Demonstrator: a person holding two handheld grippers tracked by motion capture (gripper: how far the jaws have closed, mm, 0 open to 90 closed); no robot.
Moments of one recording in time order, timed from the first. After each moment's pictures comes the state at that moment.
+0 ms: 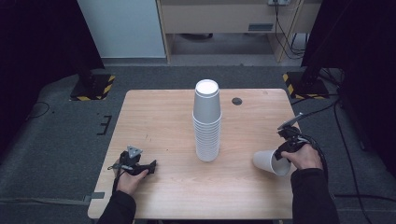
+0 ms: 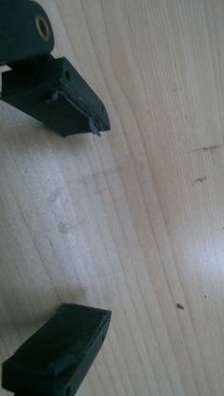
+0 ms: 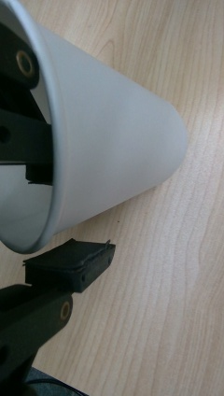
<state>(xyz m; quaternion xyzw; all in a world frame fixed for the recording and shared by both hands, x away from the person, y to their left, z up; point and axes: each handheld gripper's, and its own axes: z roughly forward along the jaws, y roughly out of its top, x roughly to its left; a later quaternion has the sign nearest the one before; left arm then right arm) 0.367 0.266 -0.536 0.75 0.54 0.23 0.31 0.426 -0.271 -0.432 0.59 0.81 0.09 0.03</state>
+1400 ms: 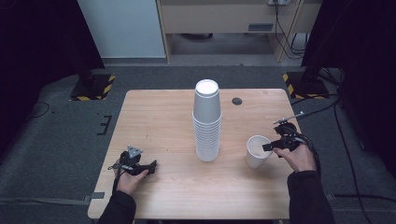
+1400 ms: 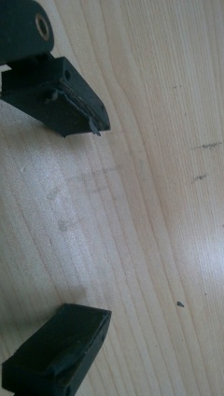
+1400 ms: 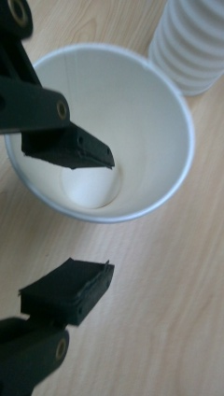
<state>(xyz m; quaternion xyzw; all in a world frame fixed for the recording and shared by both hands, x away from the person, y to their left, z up) 0.367 0.266 -0.536 0.75 0.54 0.23 0.31 0.421 -0.256 -0.421 0.54 0.80 0.24 0.07</state>
